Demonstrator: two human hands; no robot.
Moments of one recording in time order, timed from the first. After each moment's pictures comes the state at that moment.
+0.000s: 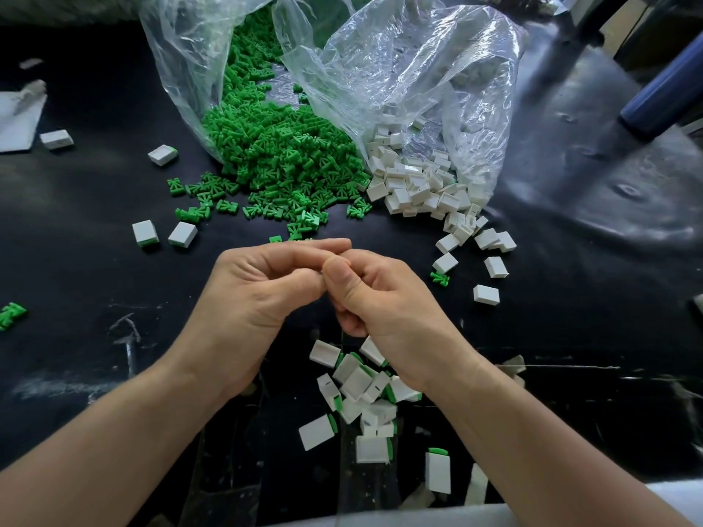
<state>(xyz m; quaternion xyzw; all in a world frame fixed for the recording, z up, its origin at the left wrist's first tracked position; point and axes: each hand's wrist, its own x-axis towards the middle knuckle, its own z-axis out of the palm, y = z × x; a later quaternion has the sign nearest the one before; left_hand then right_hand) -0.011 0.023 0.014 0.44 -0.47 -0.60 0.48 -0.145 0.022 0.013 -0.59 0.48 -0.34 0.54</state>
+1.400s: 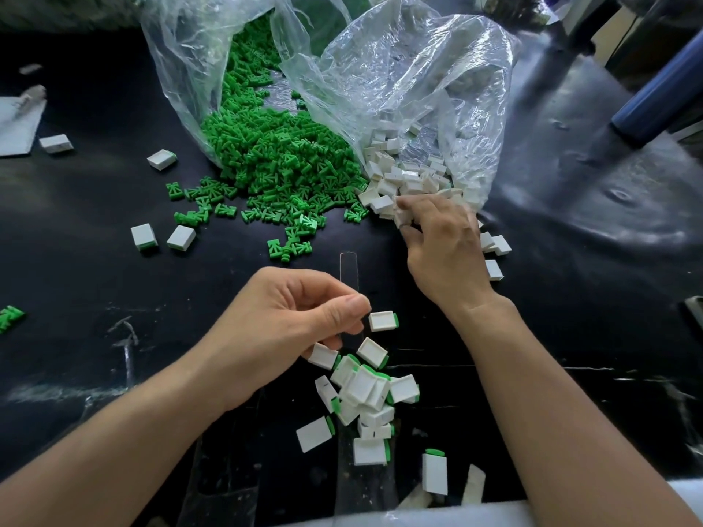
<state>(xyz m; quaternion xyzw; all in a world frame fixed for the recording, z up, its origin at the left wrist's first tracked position) -0.014 0.030 0.022 0.45 -0.56 -0.61 0.33 -0.196 -0.037 -0.007 -0.71 0.67 -0.23 0.04</state>
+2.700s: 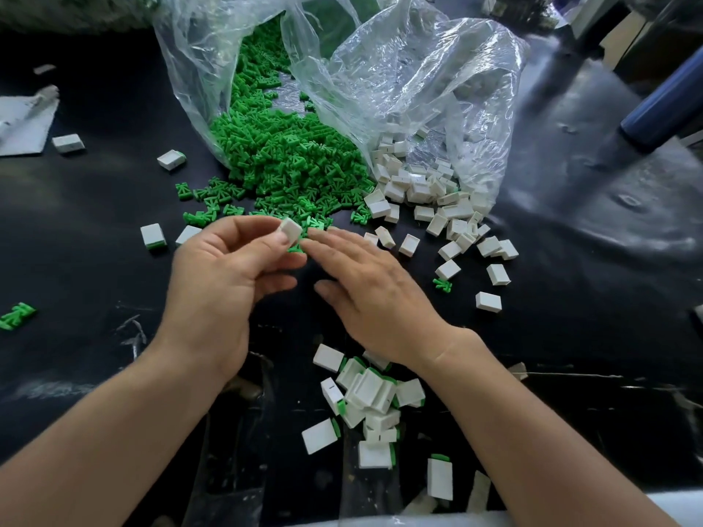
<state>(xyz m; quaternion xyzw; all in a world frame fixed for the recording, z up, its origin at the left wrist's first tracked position) -0.003 0.011 0.015 0.49 -0.34 -0.55 0.58 -0.145 -0.004 -0.004 -0.84 0.48 -0.17 0.16</state>
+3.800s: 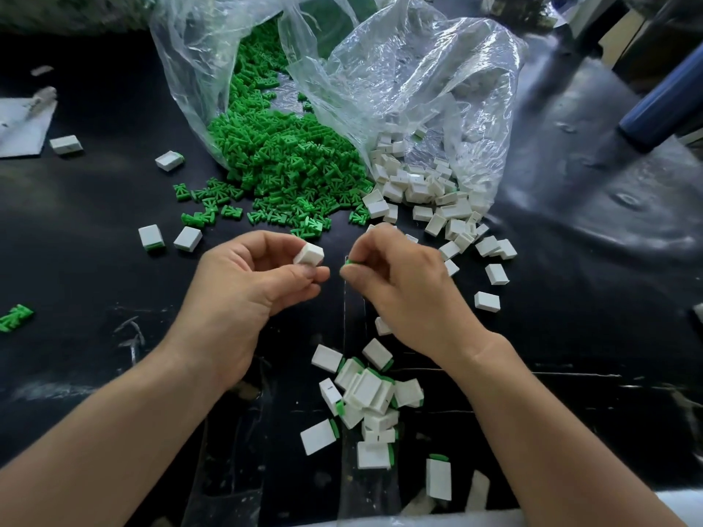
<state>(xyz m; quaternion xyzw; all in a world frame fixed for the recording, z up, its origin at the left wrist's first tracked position) -0.008 0.014 0.014 0.48 -0.35 -0.61 0.53 -0.162 0.002 0.010 -0.74 0.54 -0.30 0.27</state>
